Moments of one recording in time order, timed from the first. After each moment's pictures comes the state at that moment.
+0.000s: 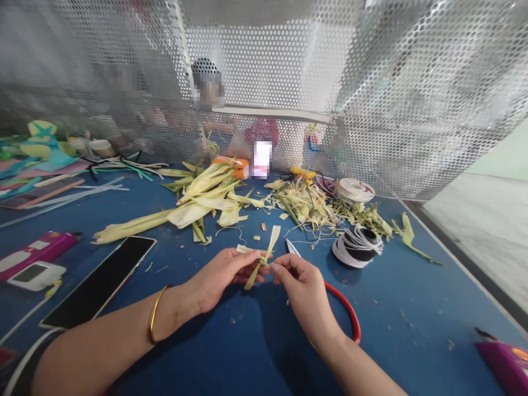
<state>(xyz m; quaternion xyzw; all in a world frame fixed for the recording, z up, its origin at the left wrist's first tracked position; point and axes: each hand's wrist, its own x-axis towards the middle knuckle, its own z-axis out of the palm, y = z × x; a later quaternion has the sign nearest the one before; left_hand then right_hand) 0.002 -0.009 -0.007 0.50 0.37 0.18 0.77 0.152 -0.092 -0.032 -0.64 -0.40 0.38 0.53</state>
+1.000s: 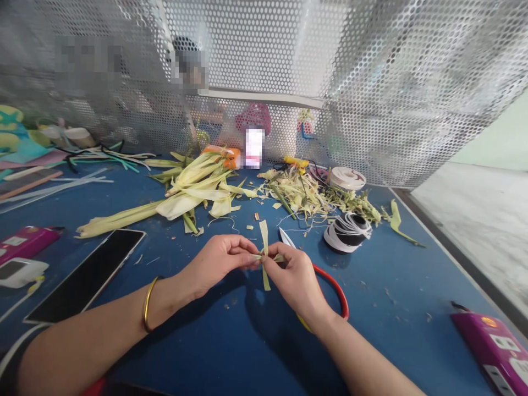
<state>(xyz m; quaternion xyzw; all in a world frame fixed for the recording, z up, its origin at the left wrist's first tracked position) 0.004 -0.010 -0.008 0.55 0.38 0.20 0.72 0.151 -0.095 -0.025 -0.66 -0.46 0.37 0.47</state>
